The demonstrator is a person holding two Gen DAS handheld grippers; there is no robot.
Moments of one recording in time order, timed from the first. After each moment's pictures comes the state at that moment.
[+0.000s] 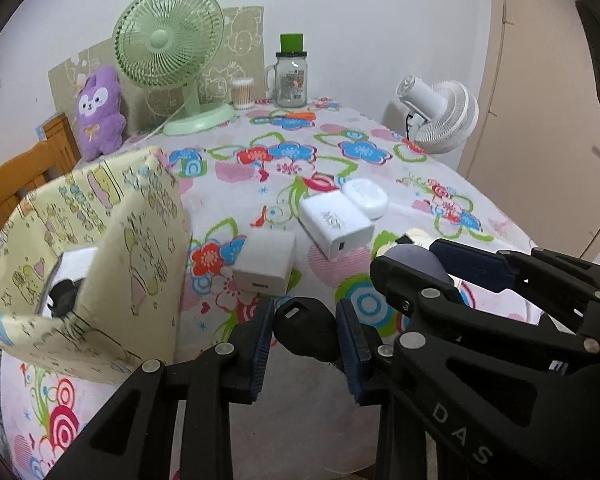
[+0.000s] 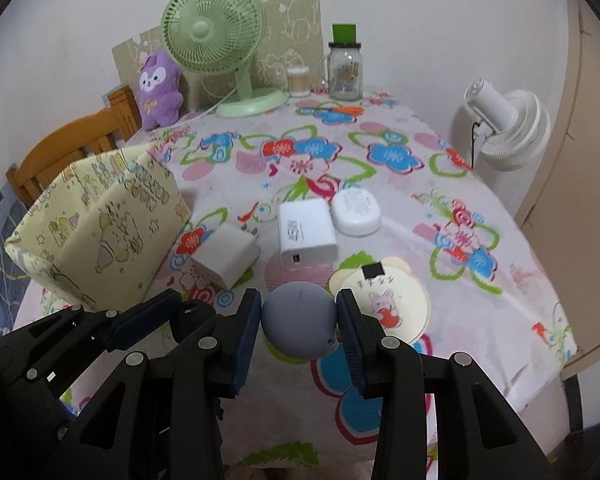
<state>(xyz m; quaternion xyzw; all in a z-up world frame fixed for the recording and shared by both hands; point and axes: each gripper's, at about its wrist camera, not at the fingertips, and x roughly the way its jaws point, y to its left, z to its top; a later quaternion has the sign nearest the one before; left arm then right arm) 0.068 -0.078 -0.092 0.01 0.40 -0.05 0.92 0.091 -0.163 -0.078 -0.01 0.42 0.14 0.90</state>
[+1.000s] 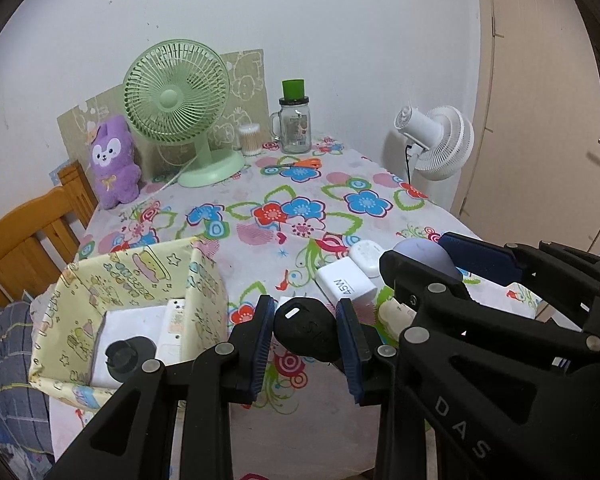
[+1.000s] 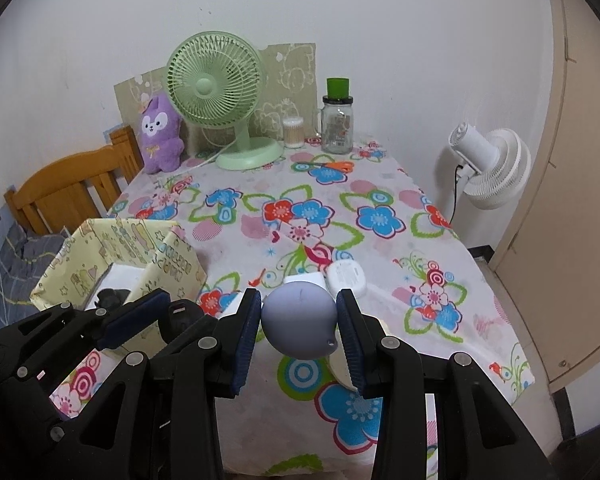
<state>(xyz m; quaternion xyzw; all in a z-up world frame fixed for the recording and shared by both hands) 0.068 -0.066 -0.025 0.04 0.36 -0.05 0.93 0.089 -0.152 -0.005 -0.01 0.37 0.12 0.92</state>
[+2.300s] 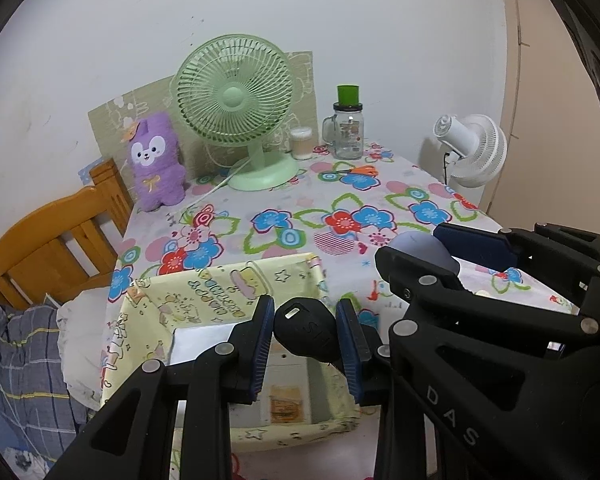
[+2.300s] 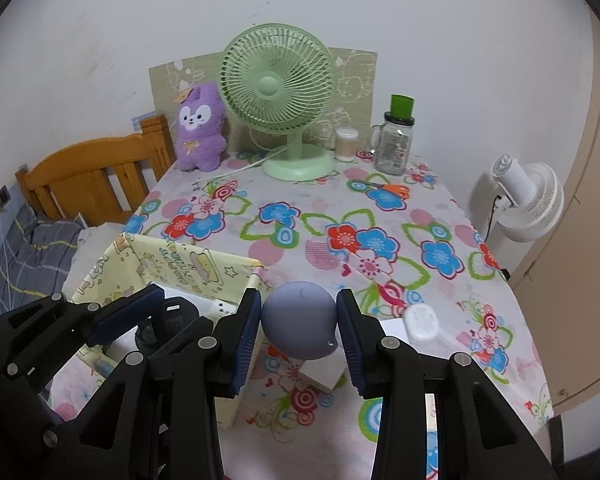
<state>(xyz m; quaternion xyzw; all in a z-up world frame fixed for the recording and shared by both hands) 0.085 0.026 -0.008 0.04 0.36 -0.02 0.93 0.118 -0.049 0.015 -0.05 0.38 0.15 0.91</state>
